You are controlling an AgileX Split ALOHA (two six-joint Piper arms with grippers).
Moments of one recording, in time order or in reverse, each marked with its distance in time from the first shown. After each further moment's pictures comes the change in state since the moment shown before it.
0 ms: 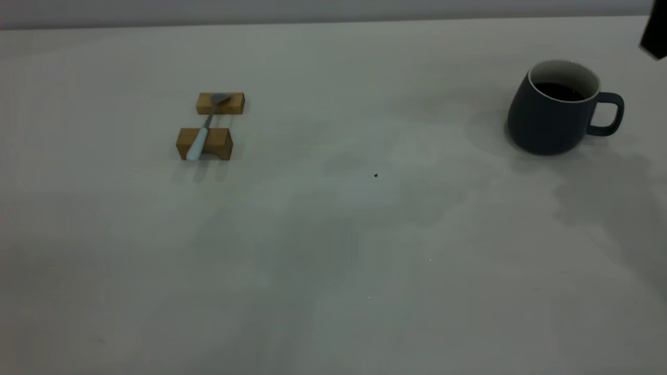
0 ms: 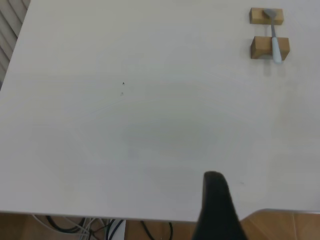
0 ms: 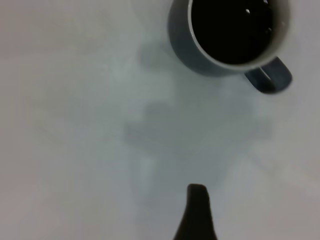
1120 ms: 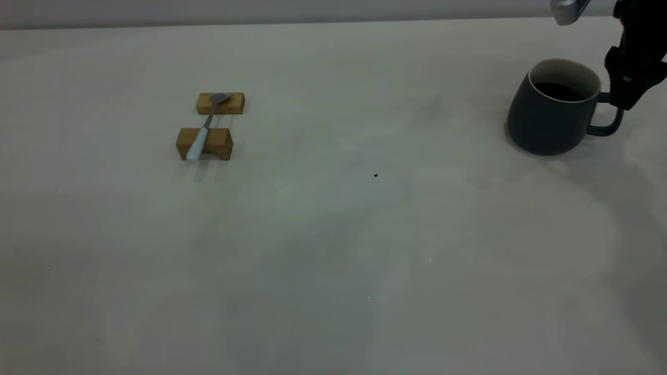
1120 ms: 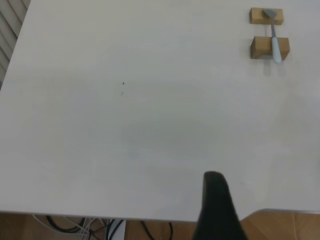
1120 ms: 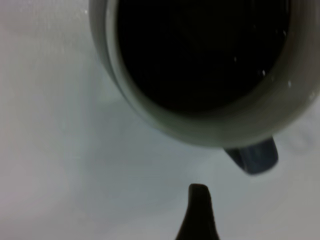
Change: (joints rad) left arm 0.000 0.000 0.000 0.000 0.000 0.000; right arm -0.007 0.441 -0.298 -0.239 -0.033 -0.110
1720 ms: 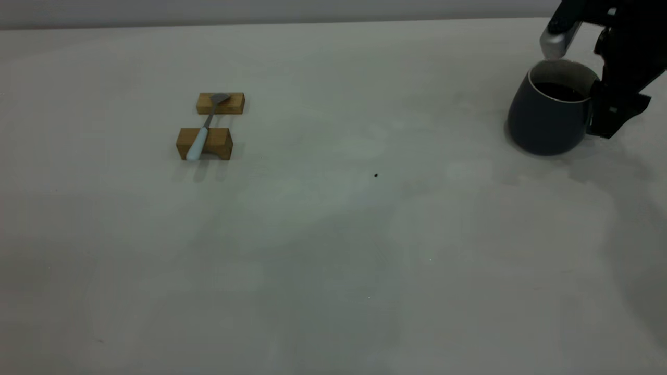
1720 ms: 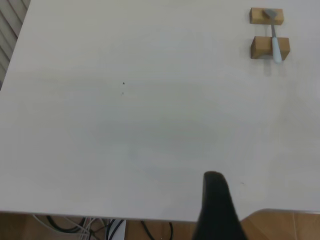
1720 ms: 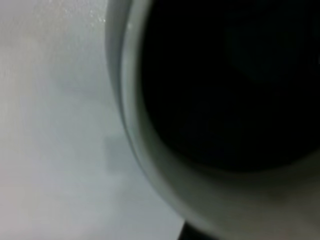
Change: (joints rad) left arm 0.000 0.000 0.000 0.000 0.000 0.000; right arm -0.026 0.140 -0.066 0.107 -0.047 -0.179
